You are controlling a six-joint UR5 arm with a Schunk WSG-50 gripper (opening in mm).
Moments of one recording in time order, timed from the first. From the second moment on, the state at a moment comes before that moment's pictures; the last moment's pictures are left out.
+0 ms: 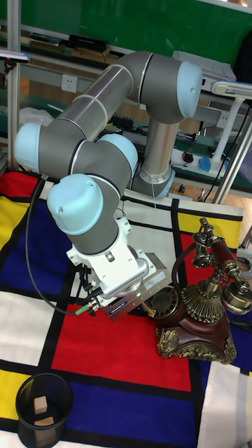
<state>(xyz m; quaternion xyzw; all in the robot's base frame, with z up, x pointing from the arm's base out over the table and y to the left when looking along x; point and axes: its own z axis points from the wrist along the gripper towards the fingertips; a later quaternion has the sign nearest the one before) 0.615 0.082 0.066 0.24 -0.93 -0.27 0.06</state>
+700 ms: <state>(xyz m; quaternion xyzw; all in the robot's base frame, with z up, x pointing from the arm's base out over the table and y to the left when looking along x) 0.615 0.081 0.066 0.24 -0.93 -0.27 0.06</state>
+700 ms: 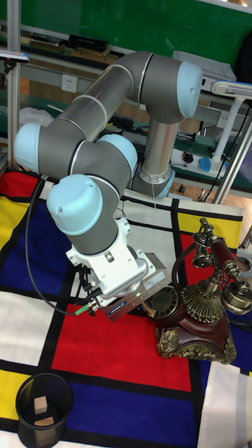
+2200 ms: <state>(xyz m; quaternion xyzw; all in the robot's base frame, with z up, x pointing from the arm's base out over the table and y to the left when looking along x) 0.613 0.082 0.071 0.23 -0.93 -0.27 0.06</state>
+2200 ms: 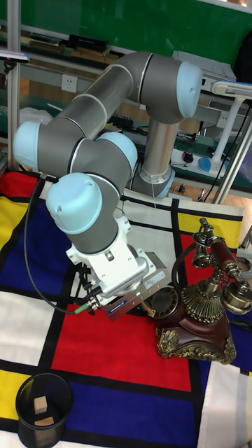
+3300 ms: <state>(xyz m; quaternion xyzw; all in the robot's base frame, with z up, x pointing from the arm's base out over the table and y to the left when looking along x) 0.609 0.068 0.092 0.23 -0.93 -0.26 0.08</state>
